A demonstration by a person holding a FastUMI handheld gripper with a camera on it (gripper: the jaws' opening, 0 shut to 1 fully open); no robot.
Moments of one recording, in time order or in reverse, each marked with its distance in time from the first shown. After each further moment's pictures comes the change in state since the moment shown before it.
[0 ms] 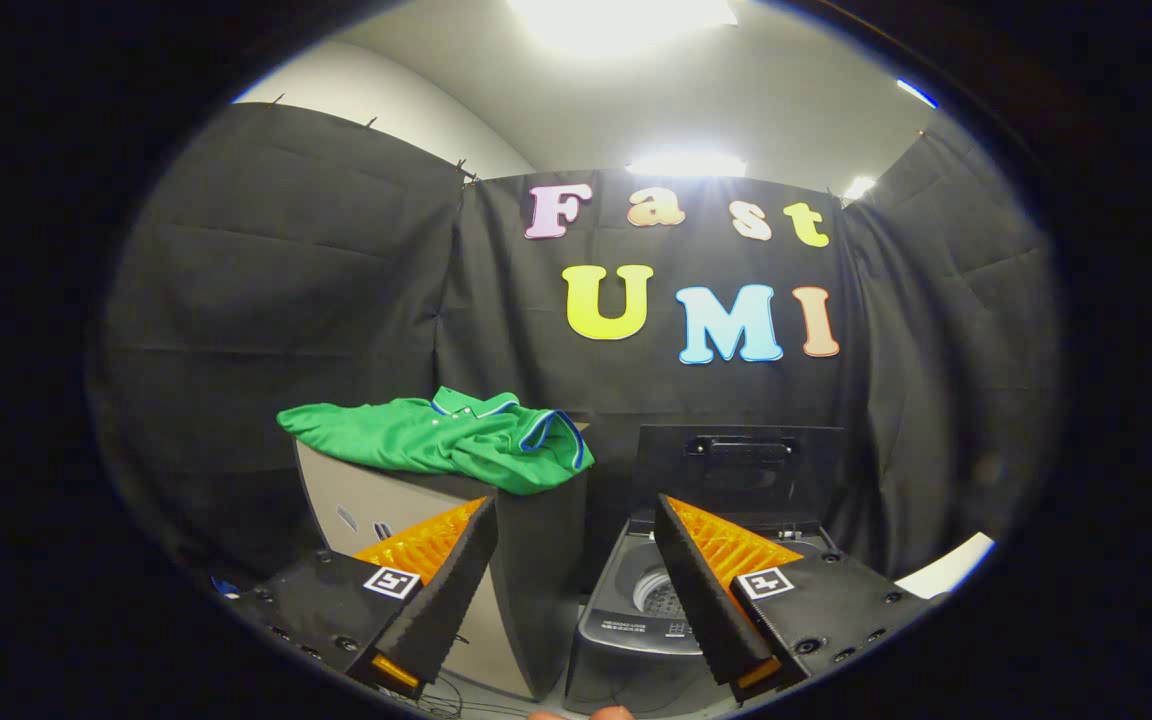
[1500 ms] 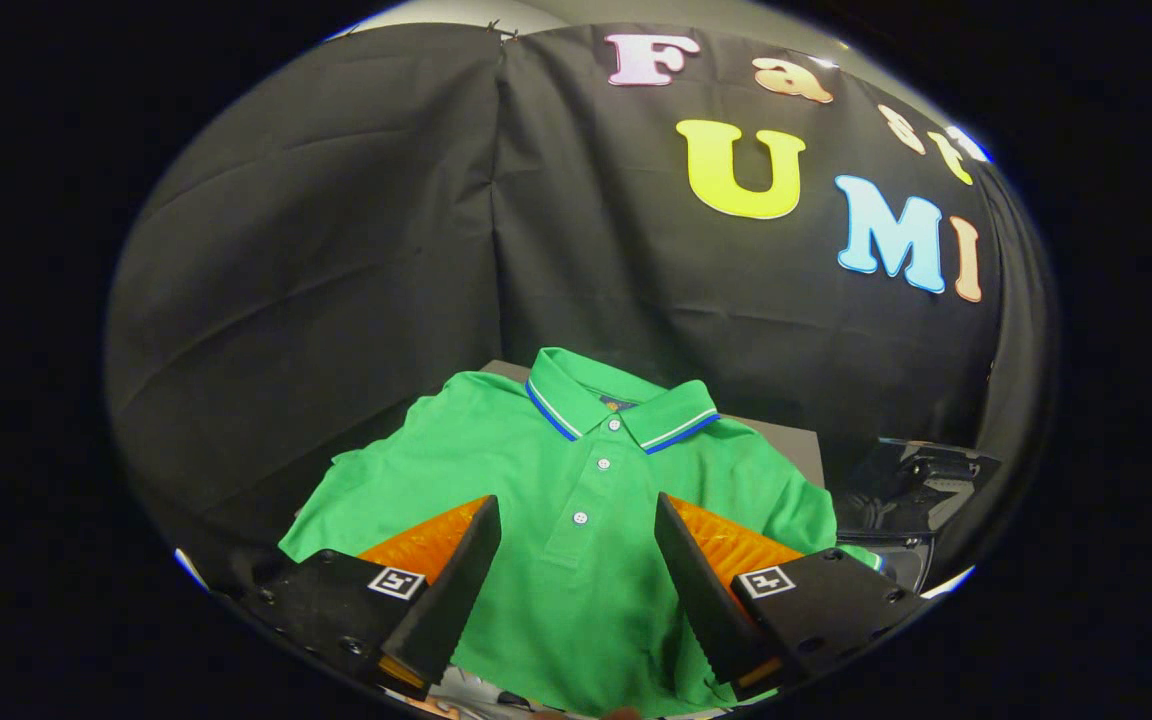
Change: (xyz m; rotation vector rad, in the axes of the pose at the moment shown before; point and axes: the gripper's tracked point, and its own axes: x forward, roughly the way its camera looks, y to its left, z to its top) arm 0.253 0.193 0.022 -0.042 0.561 0.133
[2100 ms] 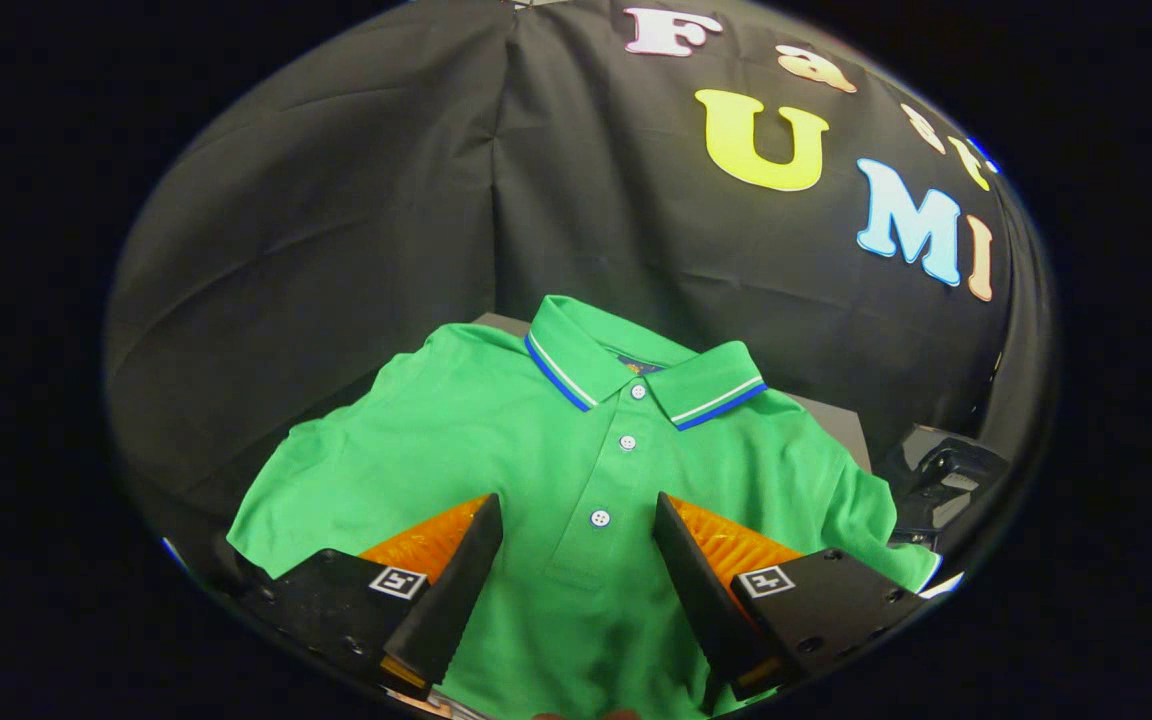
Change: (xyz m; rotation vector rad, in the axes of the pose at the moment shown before) arm 0.044 0.009 -0.024 -0.011 0.088 -0.013
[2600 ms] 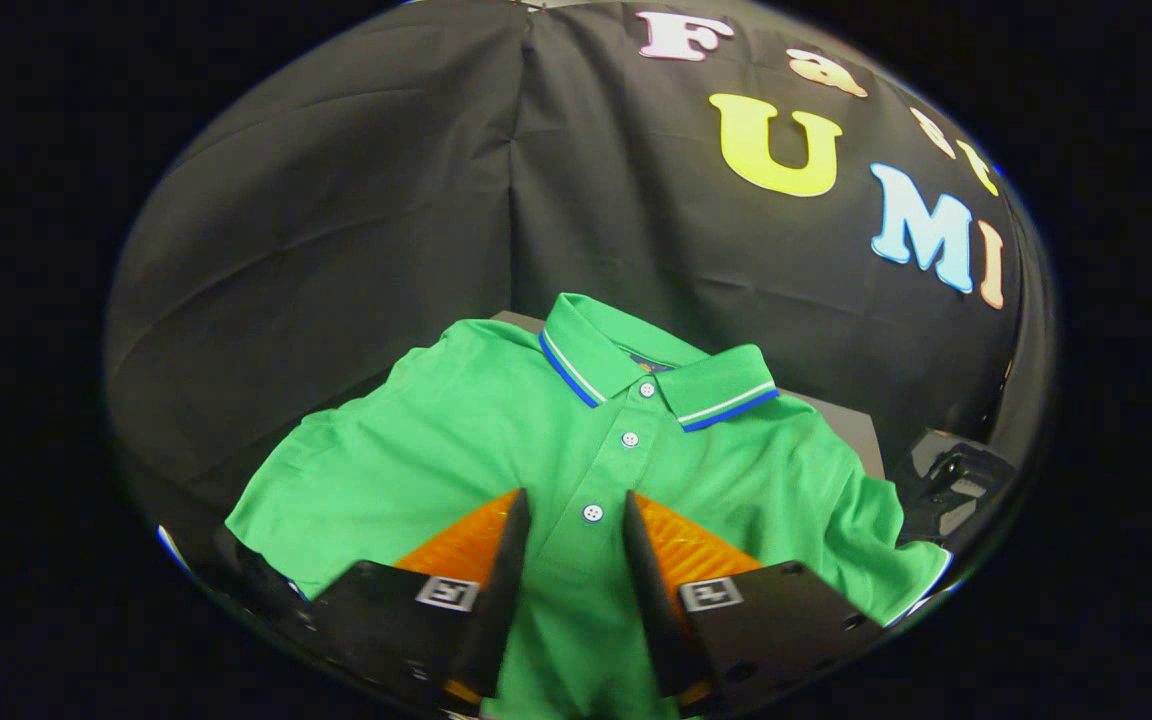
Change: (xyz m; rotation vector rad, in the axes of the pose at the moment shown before) arm -0.002 0.011 0.003 -0.074 -0.041 0.041
